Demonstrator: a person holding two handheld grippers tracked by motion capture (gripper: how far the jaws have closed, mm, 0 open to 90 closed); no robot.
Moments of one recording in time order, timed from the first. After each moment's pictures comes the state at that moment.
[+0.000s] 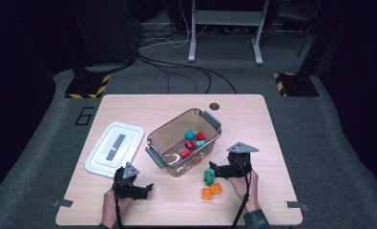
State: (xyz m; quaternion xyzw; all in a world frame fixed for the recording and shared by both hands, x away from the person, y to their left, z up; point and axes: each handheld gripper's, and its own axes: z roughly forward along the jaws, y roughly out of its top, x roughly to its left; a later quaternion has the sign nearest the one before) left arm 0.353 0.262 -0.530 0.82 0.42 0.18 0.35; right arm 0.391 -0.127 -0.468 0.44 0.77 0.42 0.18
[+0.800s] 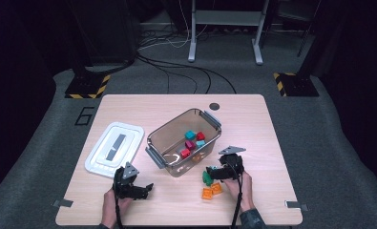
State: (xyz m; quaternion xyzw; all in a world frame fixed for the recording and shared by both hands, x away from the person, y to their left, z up) left arm 0.353 0.262 -0.530 0.82 0.42 0.18 0.35; right arm 0.408 -0.113 -0.506 0.45 0.81 0.35 0.15
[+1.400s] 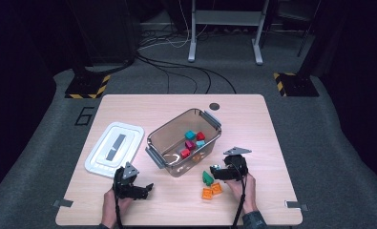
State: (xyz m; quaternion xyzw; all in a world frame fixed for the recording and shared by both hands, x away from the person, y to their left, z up) left arm 0.353 0.262 -0.530 0.82 0.42 0.18 0.35; right arm 0.403 -0.123 -0.505 0.47 0.79 0.36 0.15
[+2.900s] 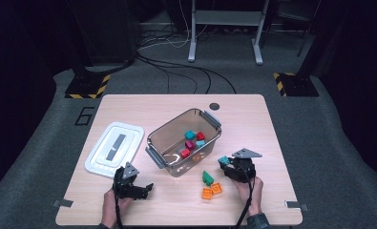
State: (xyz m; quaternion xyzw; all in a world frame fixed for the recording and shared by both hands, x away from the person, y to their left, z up) left arm 0.354 0.263 -0.530 0.82 0.42 0.18 0.35; right arm 0.388 -0.145 -0.493 0.47 0.77 0.39 0.19
